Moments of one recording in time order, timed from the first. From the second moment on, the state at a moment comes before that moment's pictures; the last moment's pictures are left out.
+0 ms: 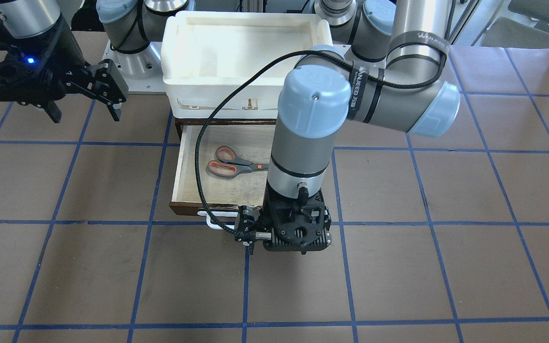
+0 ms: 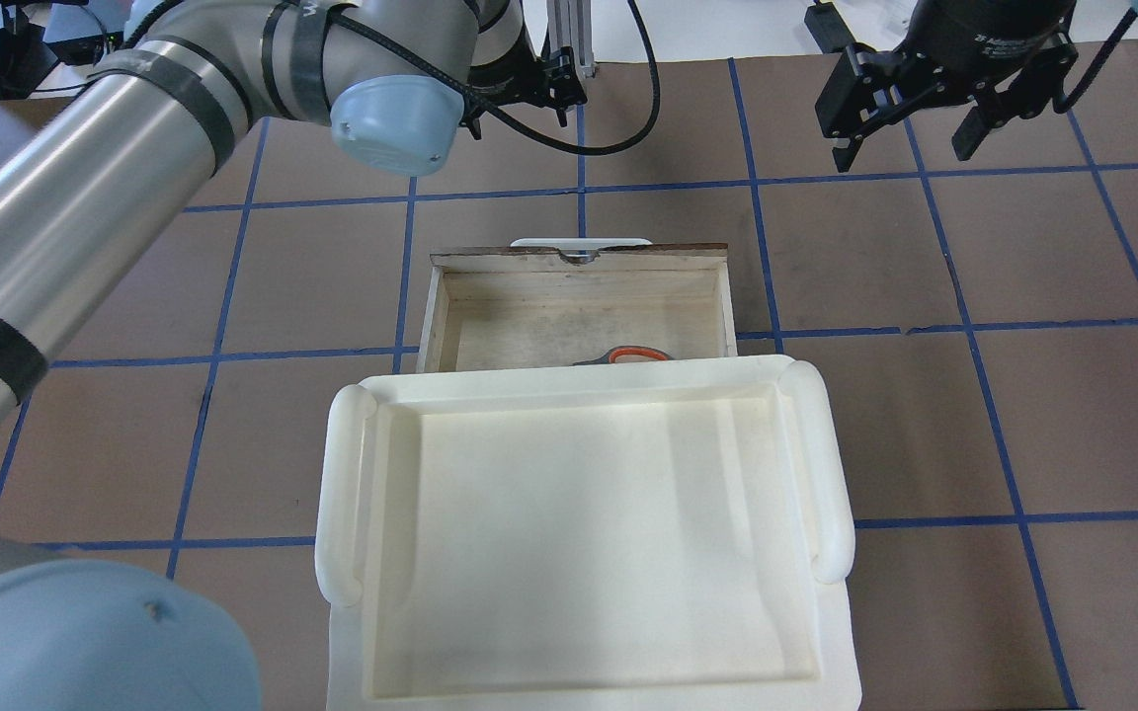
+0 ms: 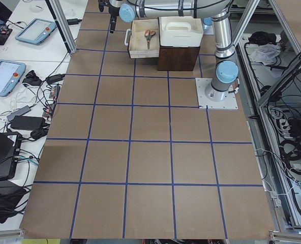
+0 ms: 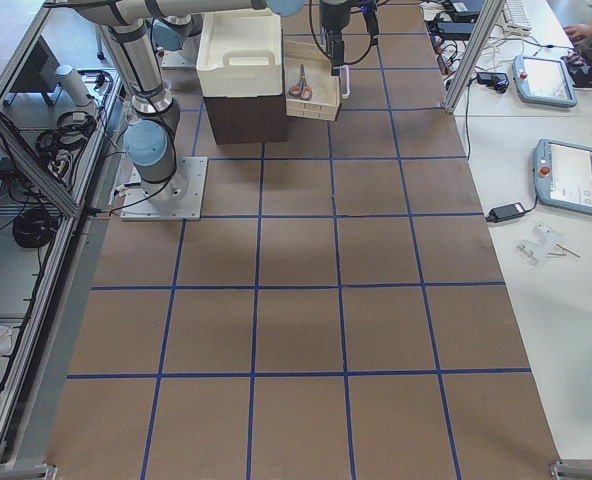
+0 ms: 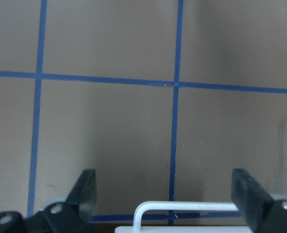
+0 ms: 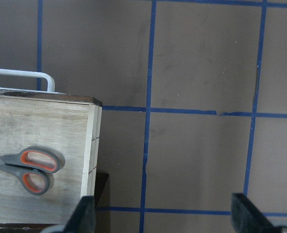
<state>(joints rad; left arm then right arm) -1.84 -2.08 -1.29 -1.05 1.59 -0.32 1.53 -1.54 1.43 -1.48 -1.57 -0.06</state>
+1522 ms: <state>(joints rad) -1.94 -2.36 -1.19 -1.15 1.61 -0.44 1.52 -1.53 1.44 -1.45 -1.57 -0.10</state>
